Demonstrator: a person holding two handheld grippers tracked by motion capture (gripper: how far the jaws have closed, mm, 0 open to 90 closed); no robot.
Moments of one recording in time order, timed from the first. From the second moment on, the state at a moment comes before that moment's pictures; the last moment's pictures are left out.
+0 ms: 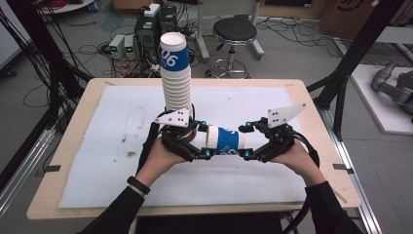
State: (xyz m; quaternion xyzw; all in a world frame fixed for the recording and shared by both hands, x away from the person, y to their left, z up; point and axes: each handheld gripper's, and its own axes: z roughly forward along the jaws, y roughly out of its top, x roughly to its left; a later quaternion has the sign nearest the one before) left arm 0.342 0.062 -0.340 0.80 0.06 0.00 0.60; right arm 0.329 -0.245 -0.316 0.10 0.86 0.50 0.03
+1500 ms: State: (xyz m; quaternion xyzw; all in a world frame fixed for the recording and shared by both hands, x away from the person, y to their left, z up) left arm 0.341 0.059 -0.344 0.72 0.08 -0.05 0.69; right arm 0.329 -0.238 -0.326 0.08 0.84 0.53 0.01
